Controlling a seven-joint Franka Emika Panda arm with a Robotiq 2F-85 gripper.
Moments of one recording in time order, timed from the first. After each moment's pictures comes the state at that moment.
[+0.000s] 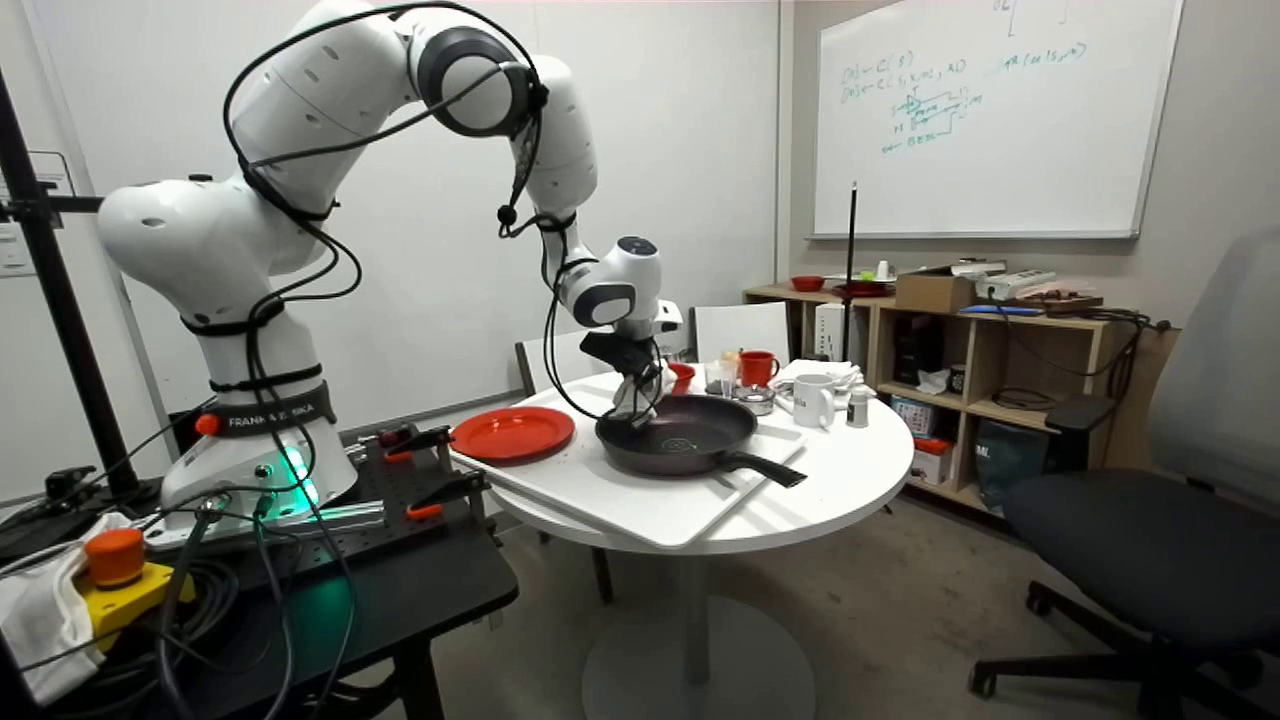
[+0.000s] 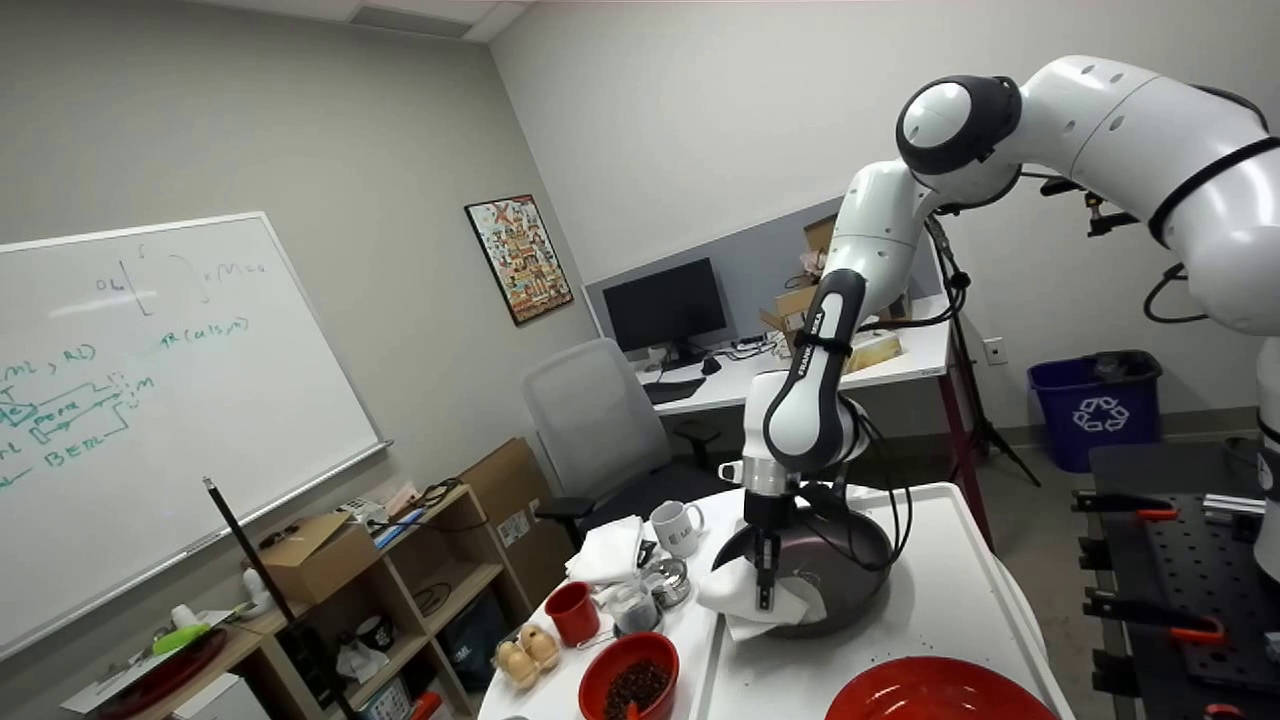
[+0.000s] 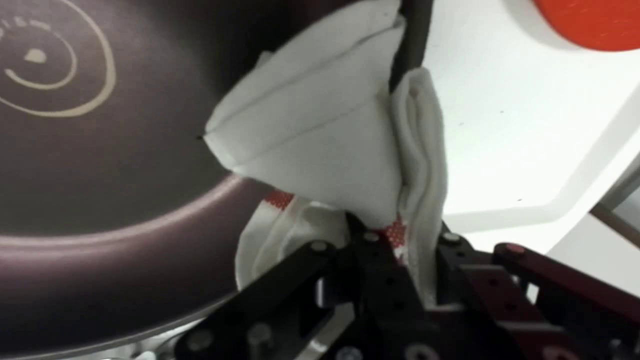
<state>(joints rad) -0.64 0.81 0.70 -2.13 -0.10 2.96 -0.49</state>
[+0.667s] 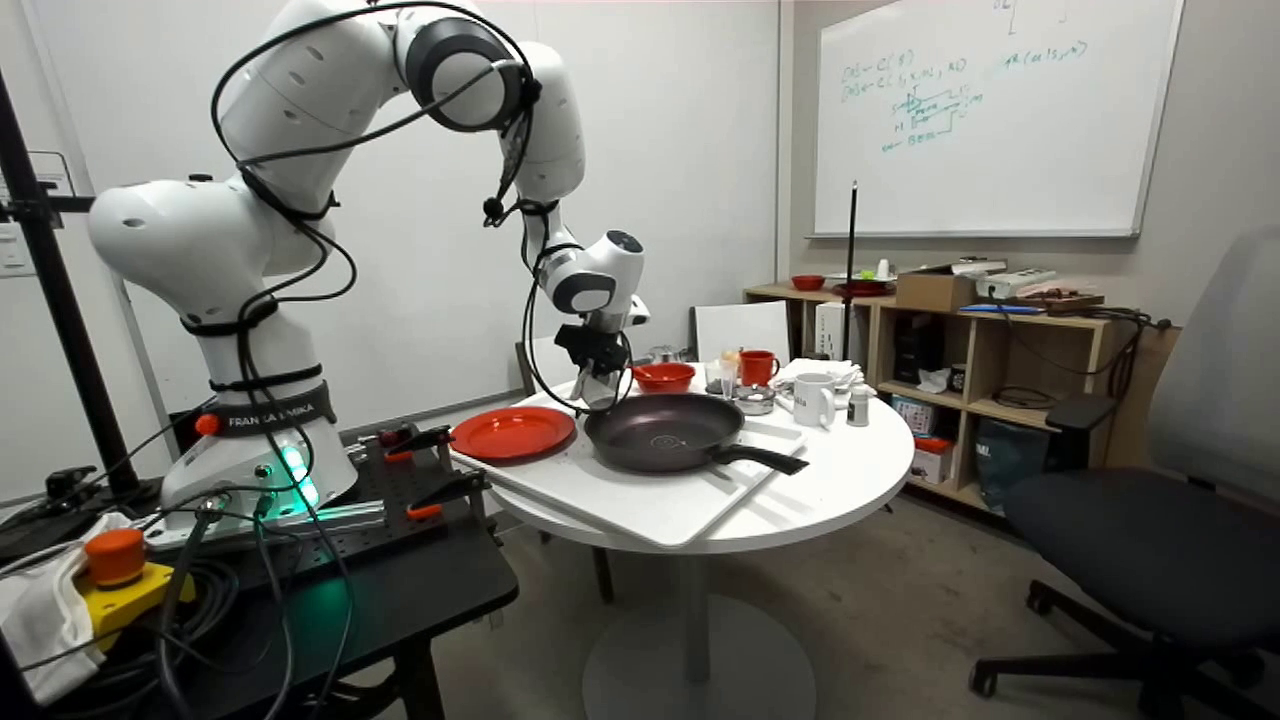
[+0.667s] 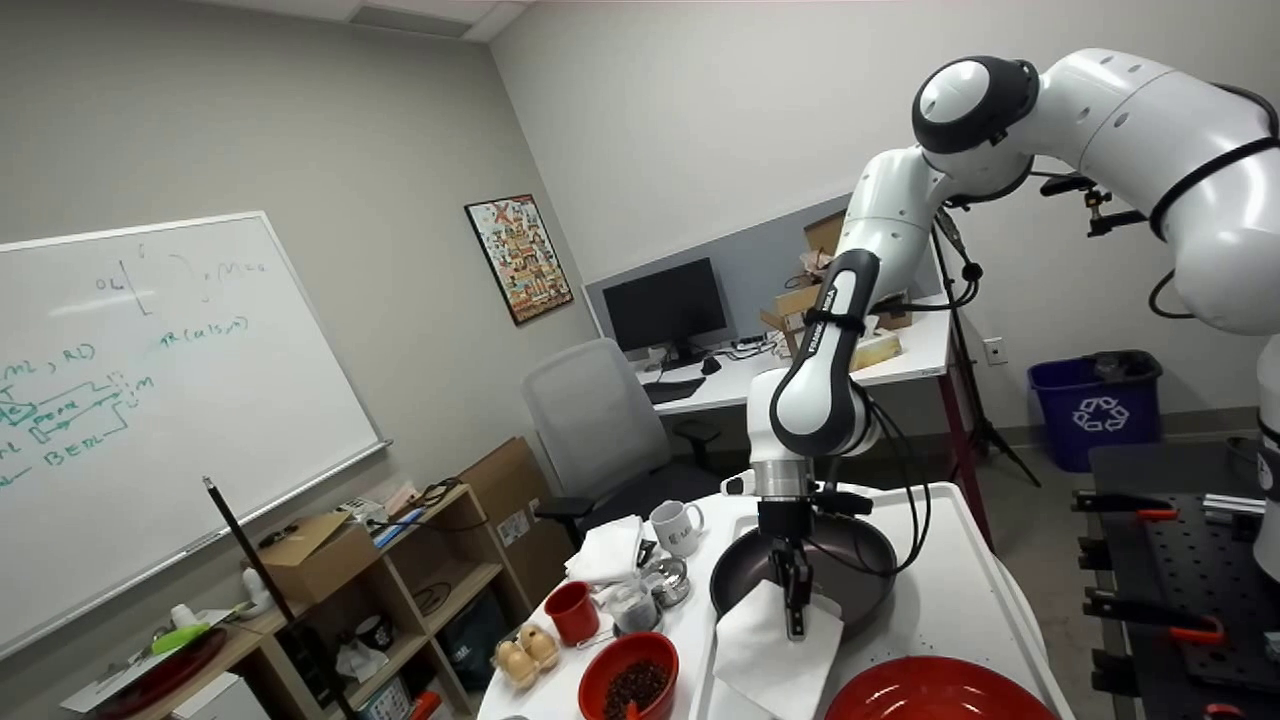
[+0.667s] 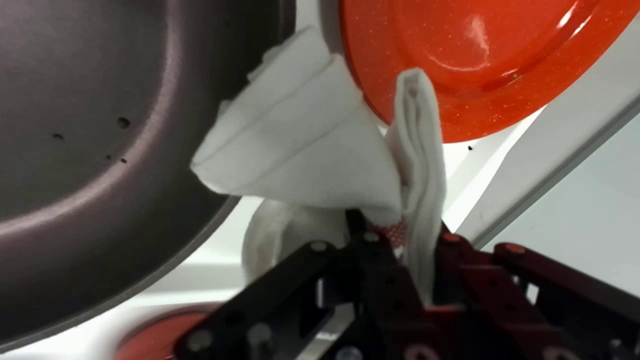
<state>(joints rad) -0.76 0.81 0.87 -2.23 -0.09 2.80 -0.72</state>
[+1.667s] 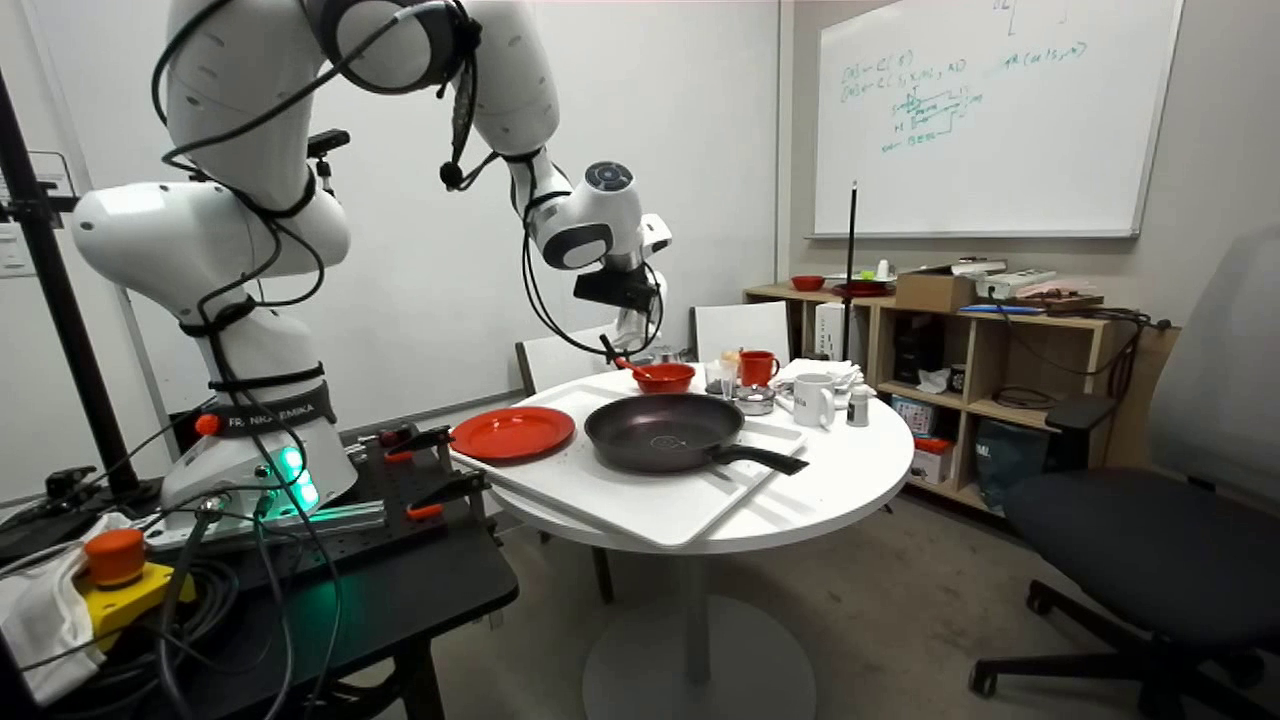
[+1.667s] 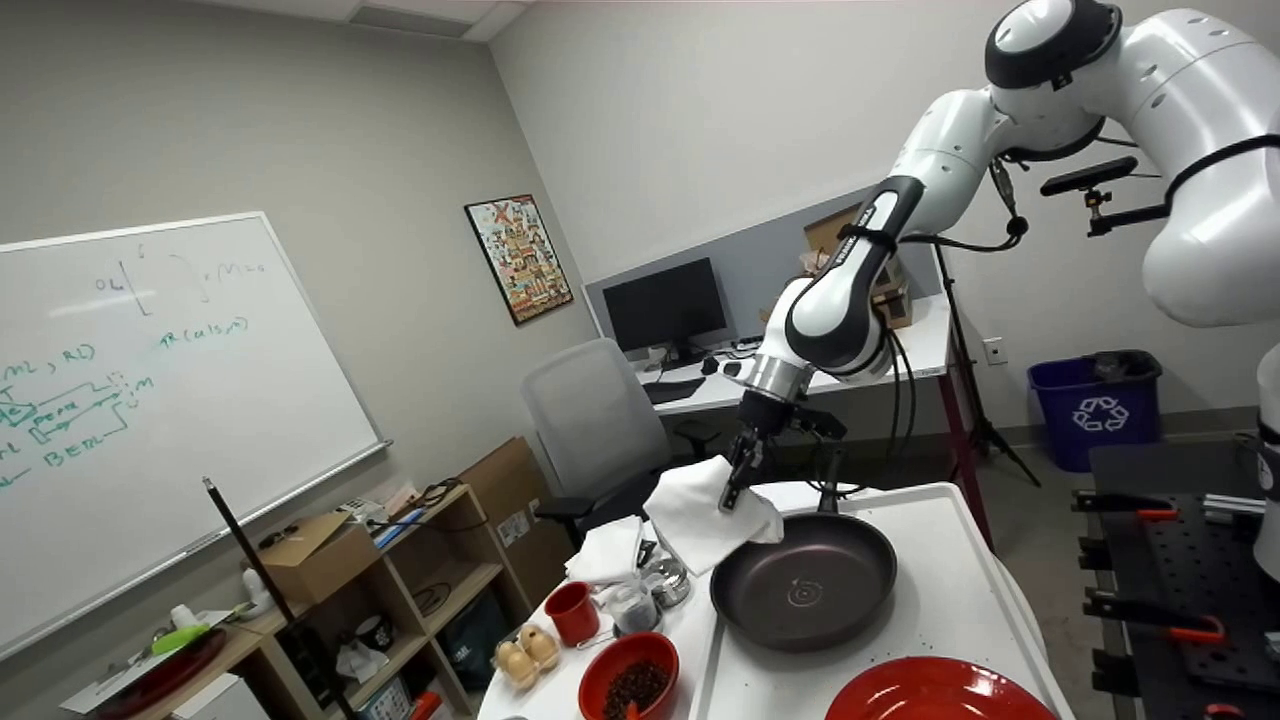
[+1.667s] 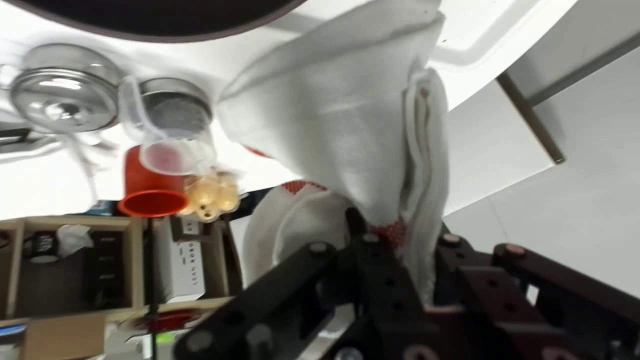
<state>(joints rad) -1.22 0.78 1.25 -2.38 -0.09 3.10 -0.79</state>
